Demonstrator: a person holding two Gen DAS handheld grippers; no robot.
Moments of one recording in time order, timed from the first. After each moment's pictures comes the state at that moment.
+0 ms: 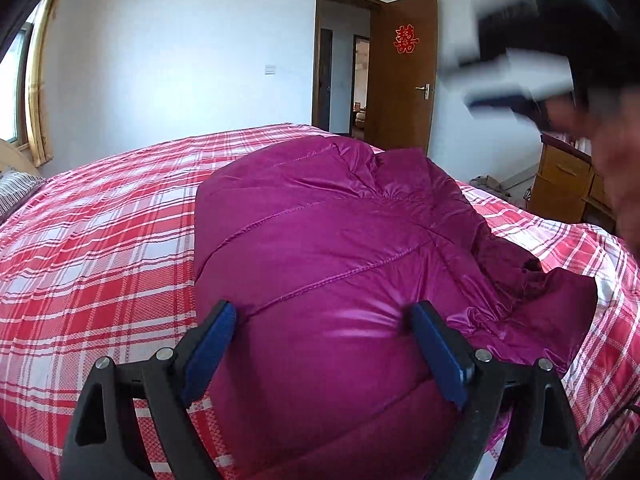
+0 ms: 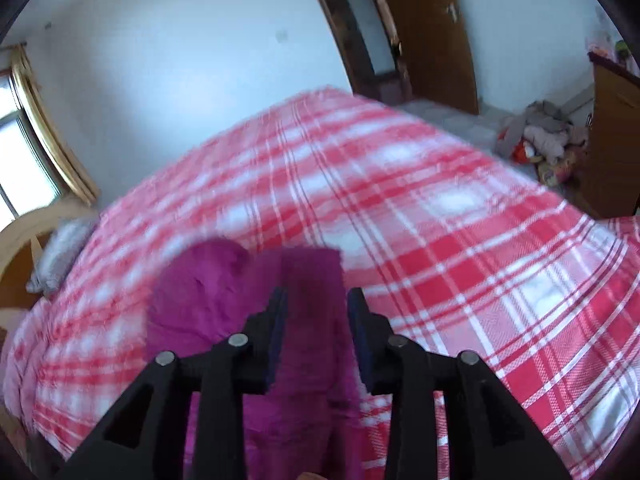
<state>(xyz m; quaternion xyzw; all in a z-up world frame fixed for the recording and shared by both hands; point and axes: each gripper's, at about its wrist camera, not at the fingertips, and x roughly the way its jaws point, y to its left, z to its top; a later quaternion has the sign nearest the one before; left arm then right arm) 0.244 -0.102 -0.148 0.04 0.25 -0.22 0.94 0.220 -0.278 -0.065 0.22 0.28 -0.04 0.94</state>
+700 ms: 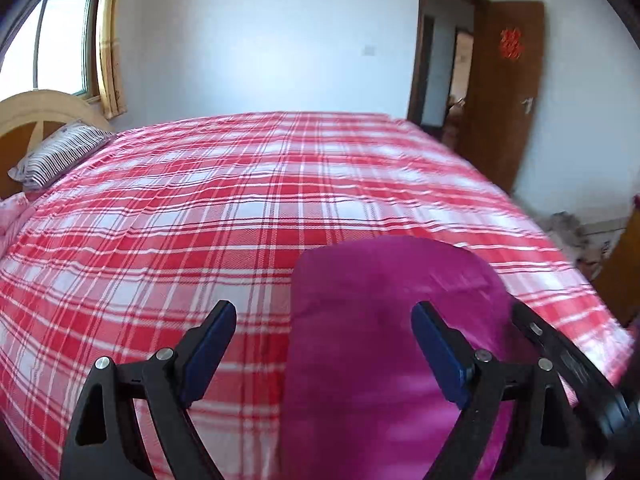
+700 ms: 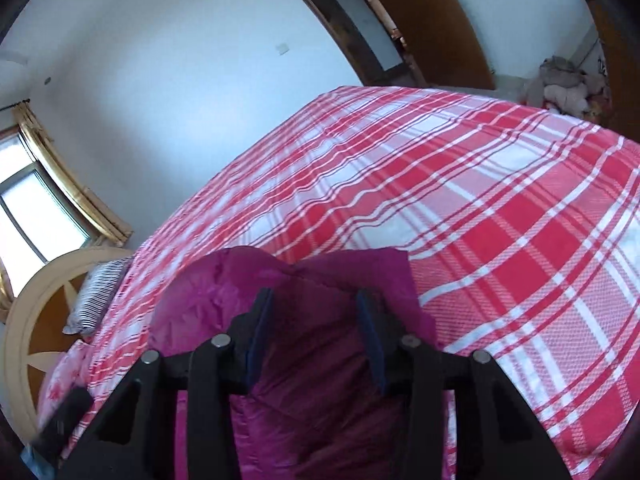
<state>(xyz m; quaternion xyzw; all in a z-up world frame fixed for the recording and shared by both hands) 0.375 -0.084 -0.094 0.01 0.31 -0.04 0.95 0.279 -0.291 -0.156 0.29 0.27 -0.01 0.92</state>
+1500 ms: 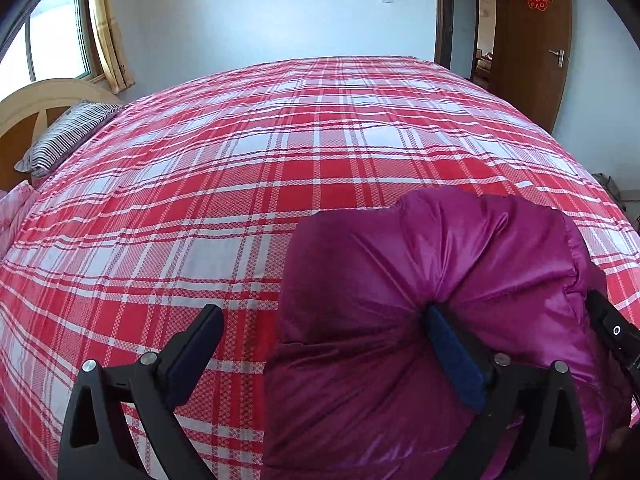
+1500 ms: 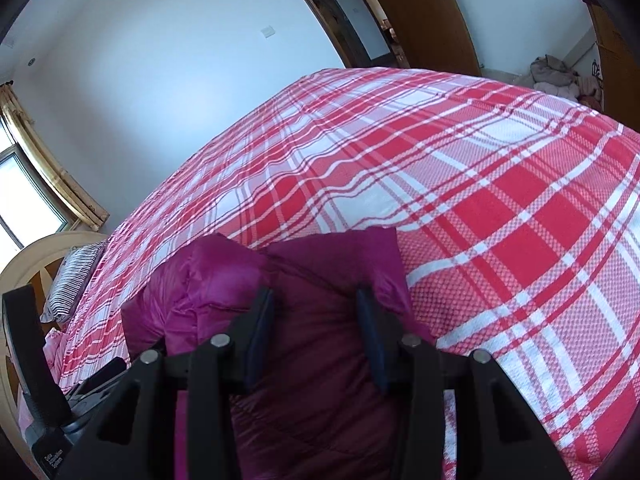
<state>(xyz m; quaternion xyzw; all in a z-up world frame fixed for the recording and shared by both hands) 0.420 -0.094 -0.166 0.03 0.39 0.01 0.92 0.294 -0.287 -0.188 0.28 0.31 -0.03 0.91</state>
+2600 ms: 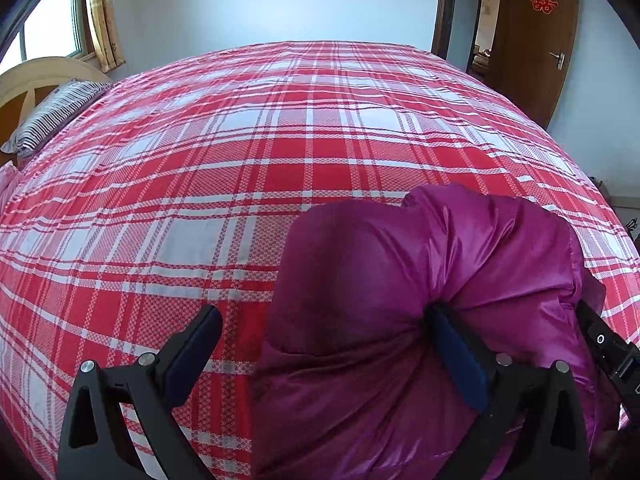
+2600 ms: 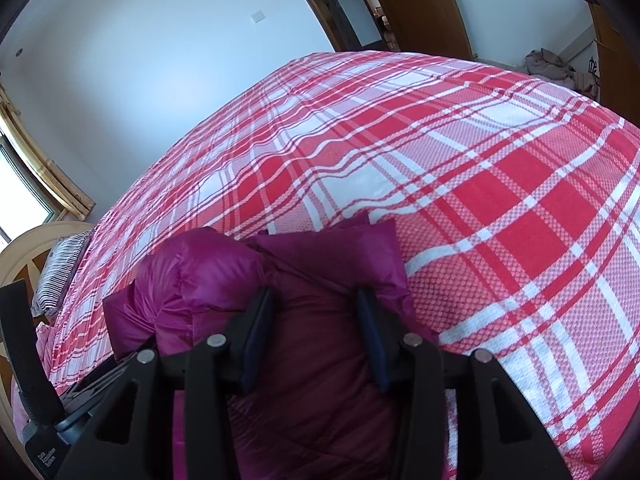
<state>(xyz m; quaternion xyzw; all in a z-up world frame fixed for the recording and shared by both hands) 0.430 -0.089 -0.180 0.00 0.42 -0.01 0.91 0.304 -0.284 -0.198 0.26 0.35 -0.05 0.90</state>
